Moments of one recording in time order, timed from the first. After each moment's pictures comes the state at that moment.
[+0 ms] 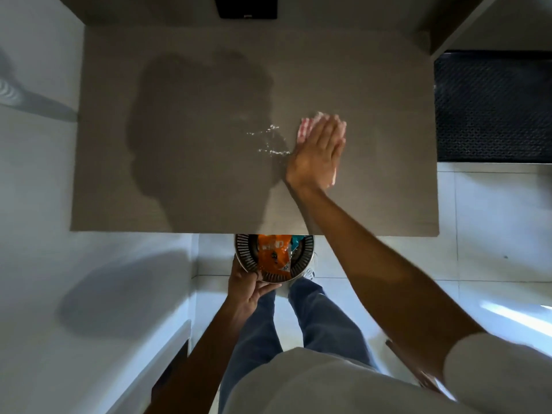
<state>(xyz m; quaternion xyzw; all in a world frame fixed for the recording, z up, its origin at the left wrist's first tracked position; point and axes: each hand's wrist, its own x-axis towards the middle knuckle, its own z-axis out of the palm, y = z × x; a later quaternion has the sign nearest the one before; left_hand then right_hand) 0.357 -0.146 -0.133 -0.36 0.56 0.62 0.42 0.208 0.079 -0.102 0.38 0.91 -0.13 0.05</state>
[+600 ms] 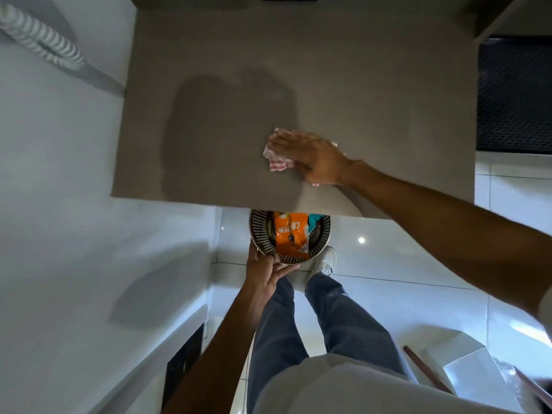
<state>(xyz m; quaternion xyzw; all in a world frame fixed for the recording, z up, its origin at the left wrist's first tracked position) 0.374 -0.156 -0.123 -0.39 0.52 0.67 0.37 0.226 0.084 -0.097 -0.26 0.93 -0.26 -0.01</state>
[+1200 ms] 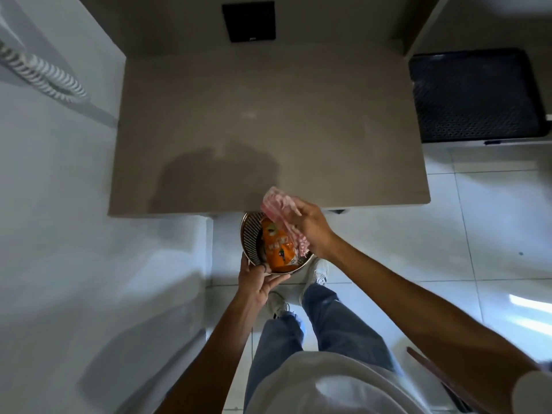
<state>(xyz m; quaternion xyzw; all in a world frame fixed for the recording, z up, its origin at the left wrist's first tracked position) 0.401 -0.164 -0.105 -0.41 0.51 0.66 0.37 0.381 0.016 -0.068 0.22 0.59 -0.77 0.10</state>
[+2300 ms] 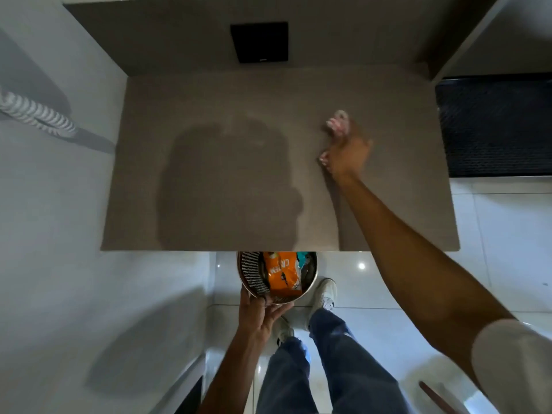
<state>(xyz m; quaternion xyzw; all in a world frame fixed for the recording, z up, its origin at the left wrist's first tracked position) 0.370 -0.163 -0.134 -0.39 0.48 0.69 0.37 0.183 0.140 -0.084 0.38 0.79 -0.46 -0.15</state>
